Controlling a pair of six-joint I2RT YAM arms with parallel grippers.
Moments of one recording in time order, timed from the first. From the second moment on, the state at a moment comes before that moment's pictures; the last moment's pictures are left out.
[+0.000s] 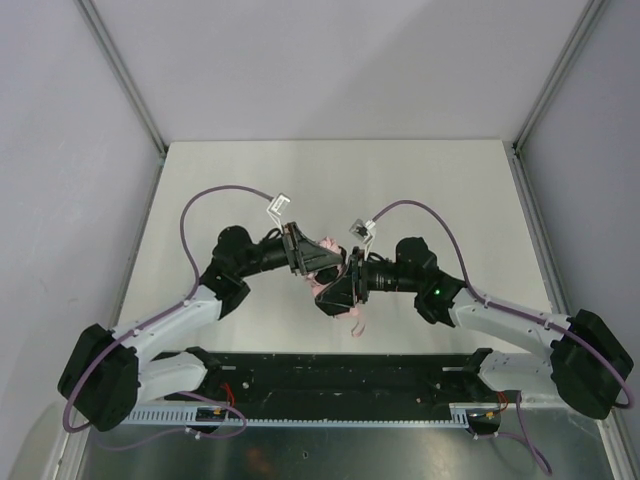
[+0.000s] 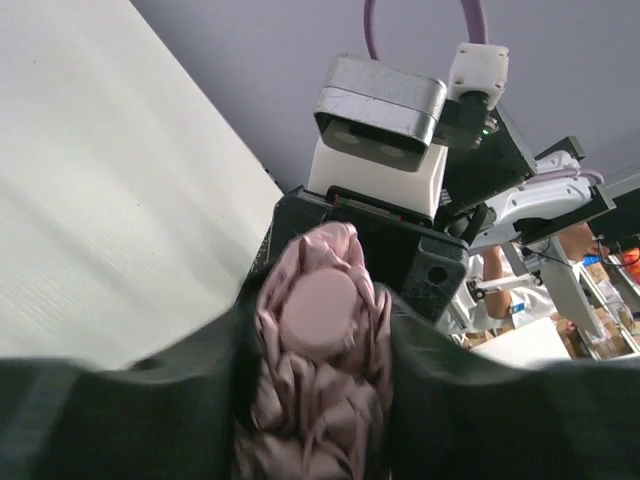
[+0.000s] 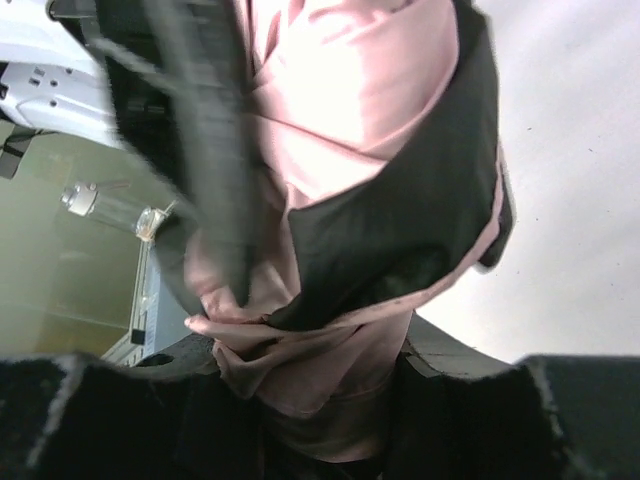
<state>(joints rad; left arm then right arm) -0.60 1.11 0.57 0.62 0.69 -0.99 0.83 1.17 0.62 0.43 -0.62 0.66</state>
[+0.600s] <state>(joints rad) -0.18 1.06 0.57 0.60 0.86 -1.02 0.49 1.18 0.61 0.35 -0.47 0.79</state>
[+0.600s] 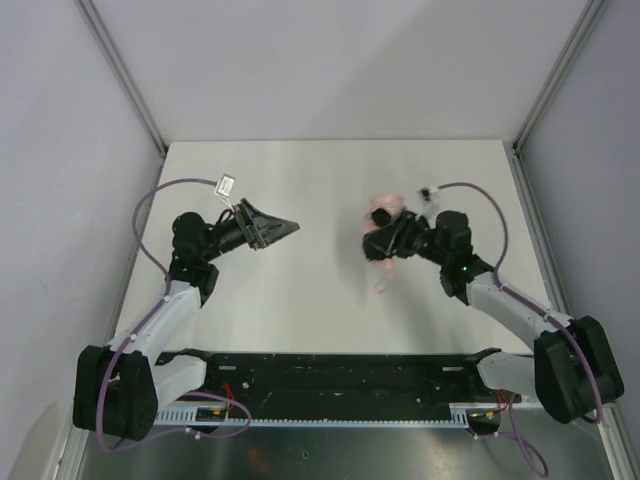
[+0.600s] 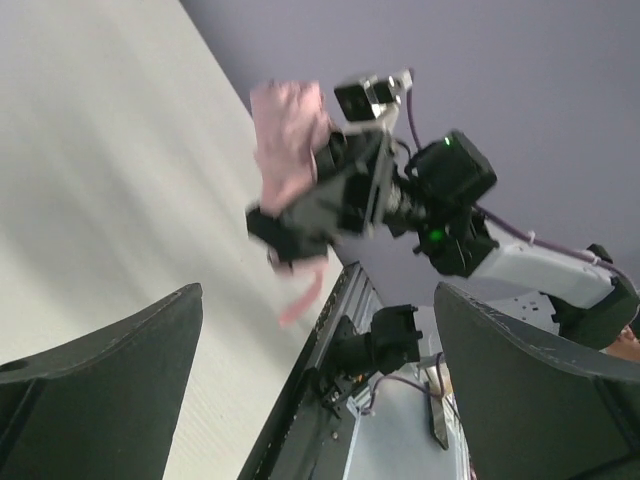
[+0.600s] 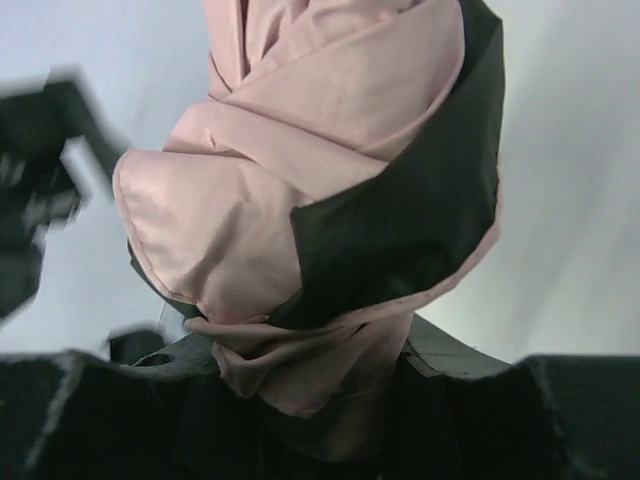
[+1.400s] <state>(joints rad) -0.19 1.25 0.62 0.57 0.98 -0.88 0.24 2.10 1.24 0.49 -0.59 0.83</state>
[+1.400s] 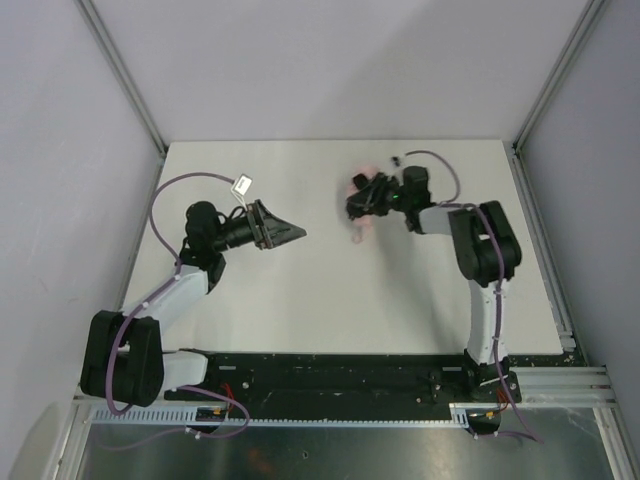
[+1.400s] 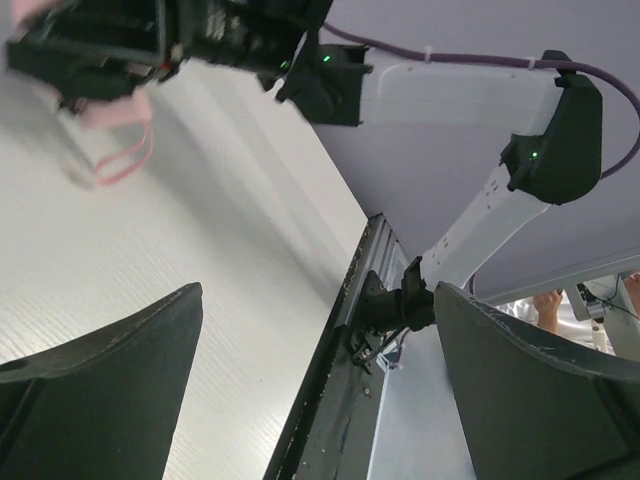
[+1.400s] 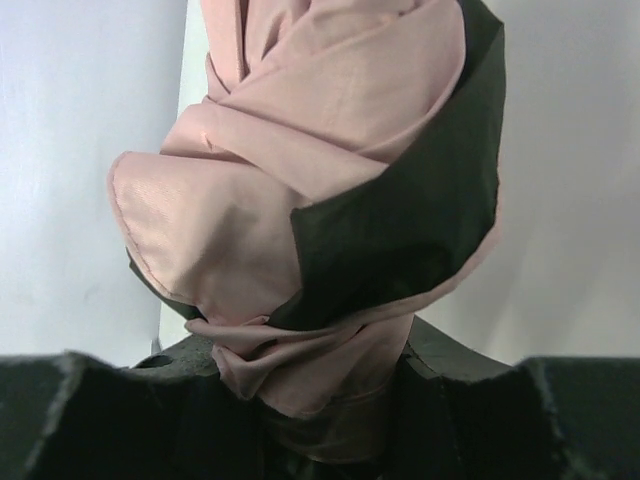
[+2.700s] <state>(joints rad) -0.08 1.10 0.54 0.56 1.00 -0.86 0.83 1.78 0.89 0.14 -0.50 0.71</state>
